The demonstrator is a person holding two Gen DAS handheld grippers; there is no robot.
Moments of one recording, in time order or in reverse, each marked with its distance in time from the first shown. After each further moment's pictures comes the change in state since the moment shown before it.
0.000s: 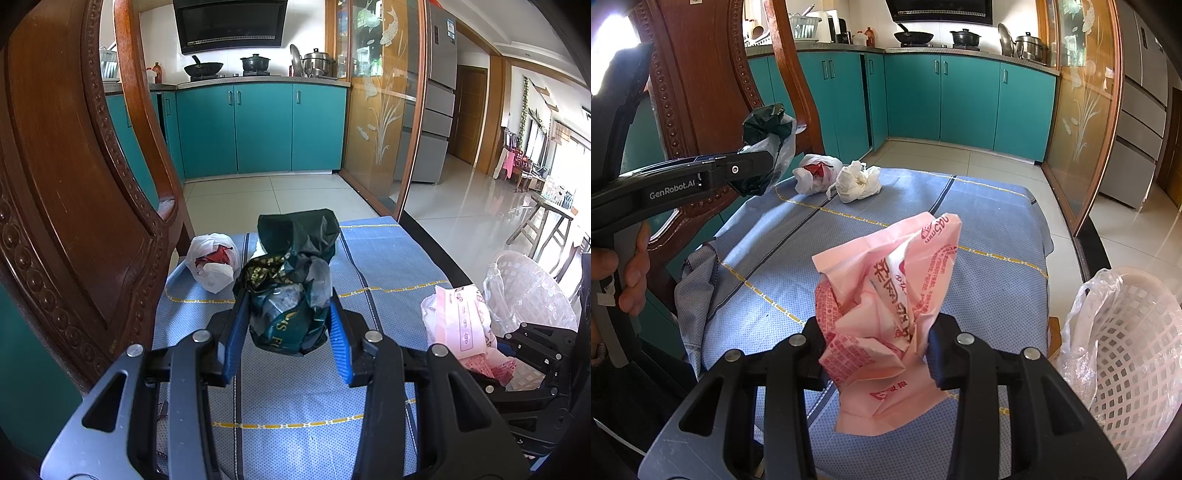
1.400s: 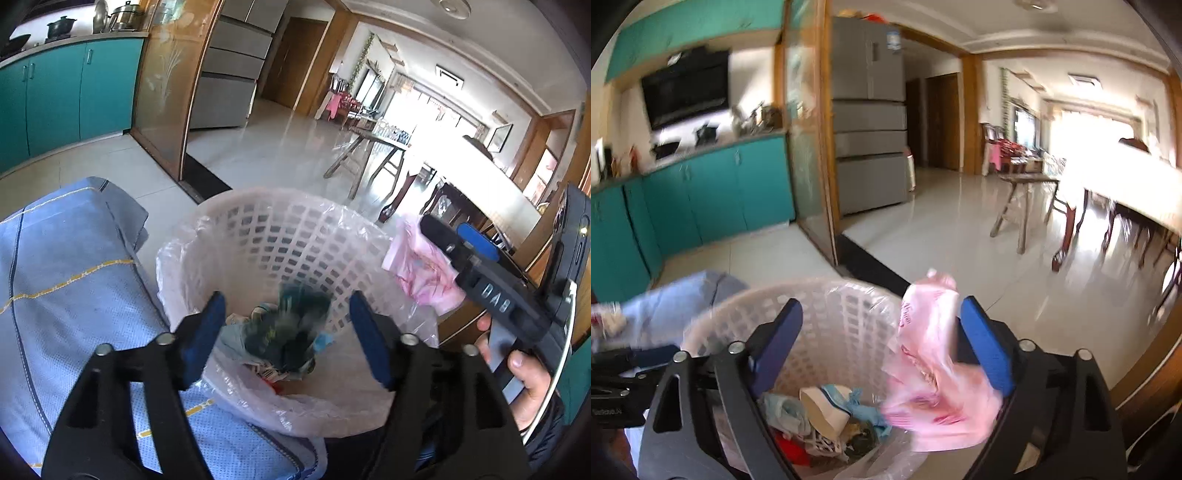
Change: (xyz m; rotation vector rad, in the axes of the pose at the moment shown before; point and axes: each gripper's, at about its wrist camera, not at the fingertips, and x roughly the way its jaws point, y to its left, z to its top) left arm 0.062 -0.234 -0.018 0.215 0.206 -0.736; right arm -0.163 -0.182 -0.091 0.474 -0.268 -0.812
